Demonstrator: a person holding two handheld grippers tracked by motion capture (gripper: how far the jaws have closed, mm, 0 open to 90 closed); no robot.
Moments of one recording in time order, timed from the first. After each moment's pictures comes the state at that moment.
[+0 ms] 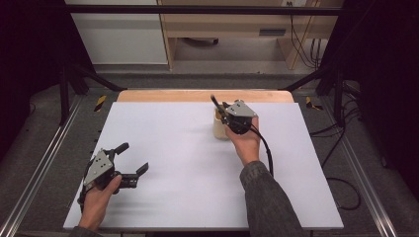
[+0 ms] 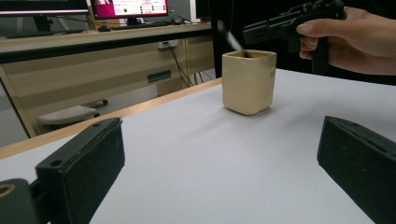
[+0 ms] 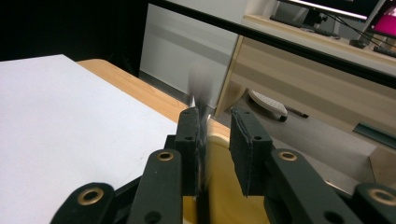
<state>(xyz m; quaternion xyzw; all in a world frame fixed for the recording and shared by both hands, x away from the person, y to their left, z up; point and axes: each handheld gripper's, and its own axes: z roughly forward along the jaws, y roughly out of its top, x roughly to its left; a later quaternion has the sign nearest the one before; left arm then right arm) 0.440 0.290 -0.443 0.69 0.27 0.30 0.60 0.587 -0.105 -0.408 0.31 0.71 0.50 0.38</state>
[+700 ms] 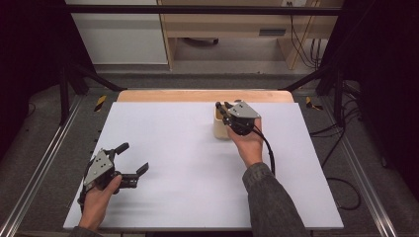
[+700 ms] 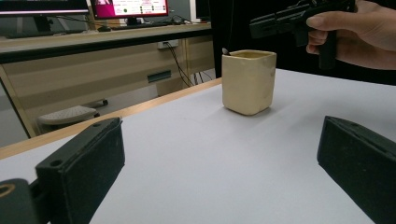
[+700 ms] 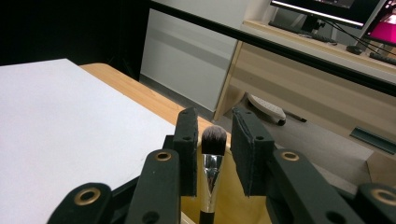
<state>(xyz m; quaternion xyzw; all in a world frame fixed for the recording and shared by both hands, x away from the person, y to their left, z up) 0.440 0.290 -0.443 0.69 0.27 0.30 0.60 0.578 -0.111 -0.400 0.31 0.71 0.50 0.39</state>
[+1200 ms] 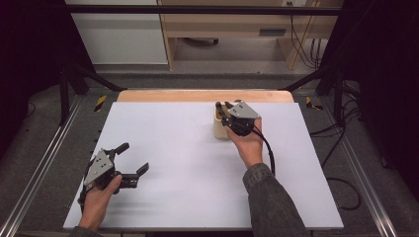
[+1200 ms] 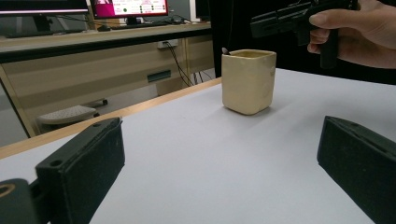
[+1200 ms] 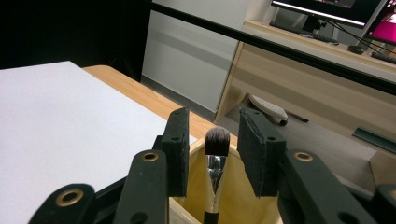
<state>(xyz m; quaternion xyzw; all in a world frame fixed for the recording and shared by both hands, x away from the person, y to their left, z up) 0.440 0.289 -0.444 0.69 0.27 0.30 0.60 0.575 -0.110 -0.399 0.31 0.71 0.51 0.38</state>
